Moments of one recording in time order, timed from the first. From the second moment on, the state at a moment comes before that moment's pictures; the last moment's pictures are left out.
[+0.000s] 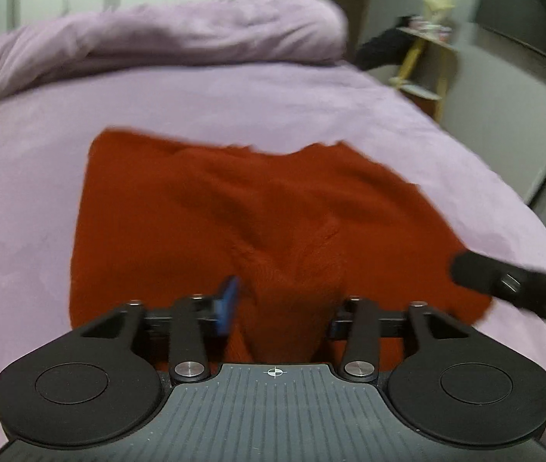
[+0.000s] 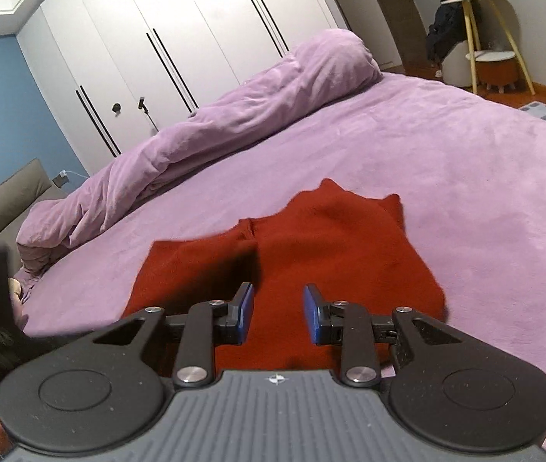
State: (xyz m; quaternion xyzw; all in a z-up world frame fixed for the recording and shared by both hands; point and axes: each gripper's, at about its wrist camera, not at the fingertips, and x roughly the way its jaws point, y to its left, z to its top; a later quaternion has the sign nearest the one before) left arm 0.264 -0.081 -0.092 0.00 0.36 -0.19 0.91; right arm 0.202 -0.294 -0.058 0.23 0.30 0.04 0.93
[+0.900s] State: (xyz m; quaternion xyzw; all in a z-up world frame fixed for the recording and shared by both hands) left arm 0.223 0.013 -0.089 -0.12 0.41 -0.08 0.90; right arm 0.254 -0.242 -0.073 0.23 0.35 0.16 0.89
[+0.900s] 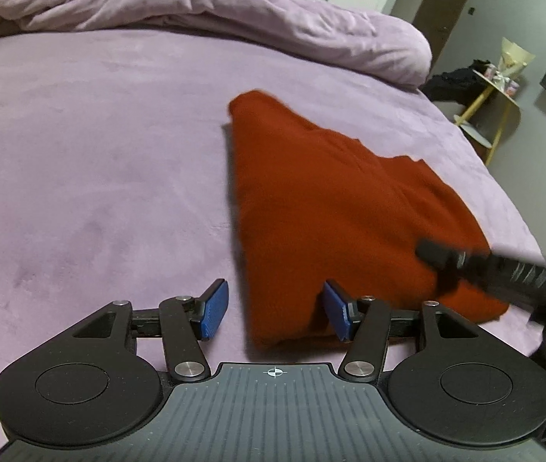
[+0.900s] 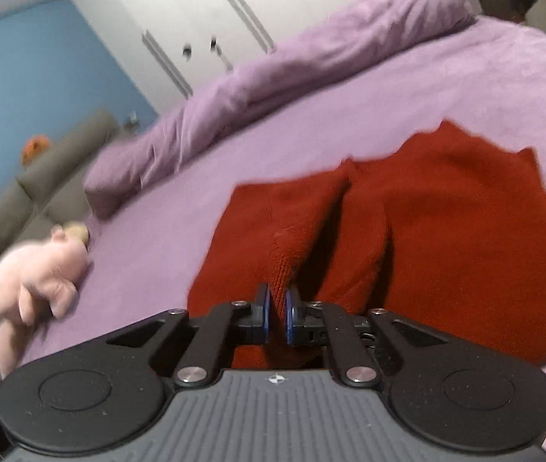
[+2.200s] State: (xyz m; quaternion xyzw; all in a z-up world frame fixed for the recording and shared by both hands) left arm 0.208 -0.031 -0.099 -0.08 0.42 -0.10 0.90; right arm 0.293 -0.211 -0.034 0.05 0.31 0.15 0.94
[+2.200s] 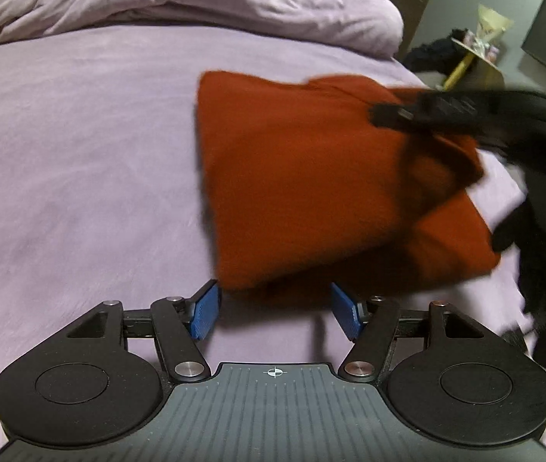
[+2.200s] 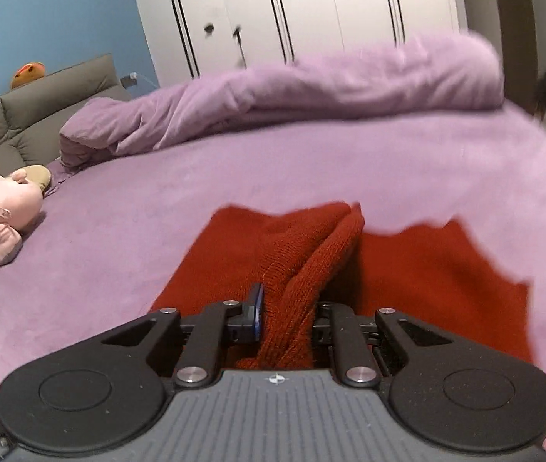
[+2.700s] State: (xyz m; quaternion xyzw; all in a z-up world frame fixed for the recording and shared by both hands) left arm 0.223 -0.041 -0.109 -0.10 0.44 -0.09 0.89; right arm 0.285 -0.299 -0.074 0.18 0.37 0.06 0.91
